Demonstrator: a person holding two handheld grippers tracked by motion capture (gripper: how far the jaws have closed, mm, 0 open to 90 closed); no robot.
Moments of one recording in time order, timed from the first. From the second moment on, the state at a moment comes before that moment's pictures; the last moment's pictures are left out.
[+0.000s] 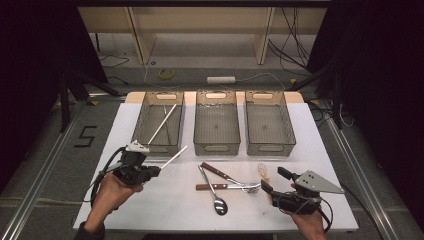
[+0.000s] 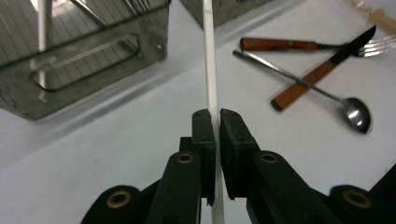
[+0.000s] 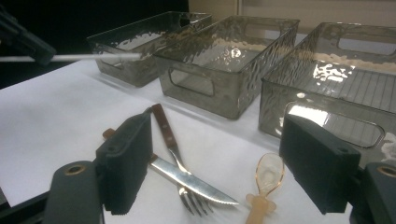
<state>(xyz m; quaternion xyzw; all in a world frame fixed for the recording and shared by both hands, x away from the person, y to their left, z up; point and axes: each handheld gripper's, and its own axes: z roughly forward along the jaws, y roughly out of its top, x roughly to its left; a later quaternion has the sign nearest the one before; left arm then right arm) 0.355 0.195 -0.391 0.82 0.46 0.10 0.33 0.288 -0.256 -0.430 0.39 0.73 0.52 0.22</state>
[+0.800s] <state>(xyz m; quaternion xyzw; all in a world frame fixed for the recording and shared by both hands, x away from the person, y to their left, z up) 0.476 0.212 -0.382 0.76 0.50 0.15 0.38 0.289 -0.257 -0.431 0.39 0.73 0.52 0.22</state>
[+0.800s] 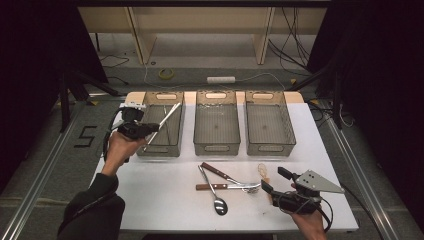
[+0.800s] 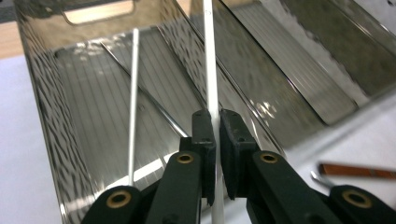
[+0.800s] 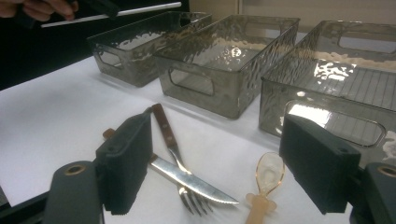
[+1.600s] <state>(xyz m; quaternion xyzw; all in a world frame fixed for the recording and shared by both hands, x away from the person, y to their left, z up) 0.533 0.220 -0.409 0.75 0.53 0.16 0.36 0.290 -0.255 -0.431 0.38 0.73 0.53 0.21</state>
